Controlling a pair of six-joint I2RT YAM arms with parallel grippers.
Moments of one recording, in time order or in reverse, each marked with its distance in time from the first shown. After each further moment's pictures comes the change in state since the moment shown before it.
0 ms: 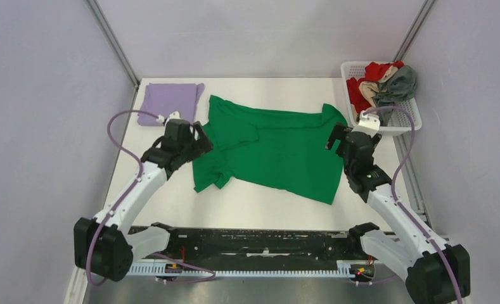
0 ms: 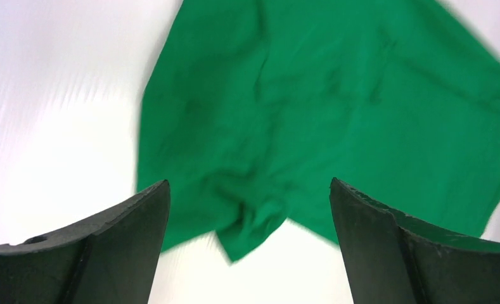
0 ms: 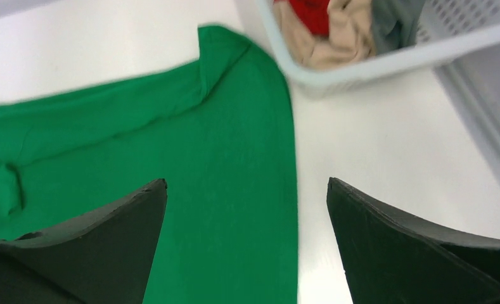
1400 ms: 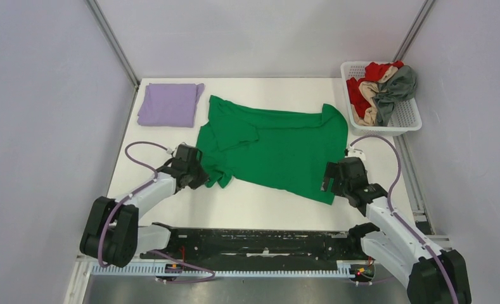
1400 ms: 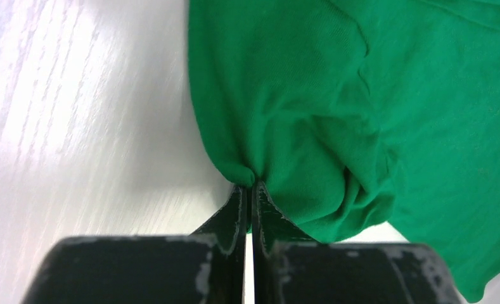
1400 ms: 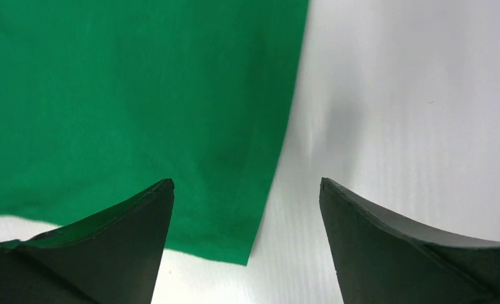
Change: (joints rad) left arm -0.007 0.055 -0.407 0.188 0.099 -0.203; right arm 0.000 -0.137 -0.257 -0.371 -0.270 0.142
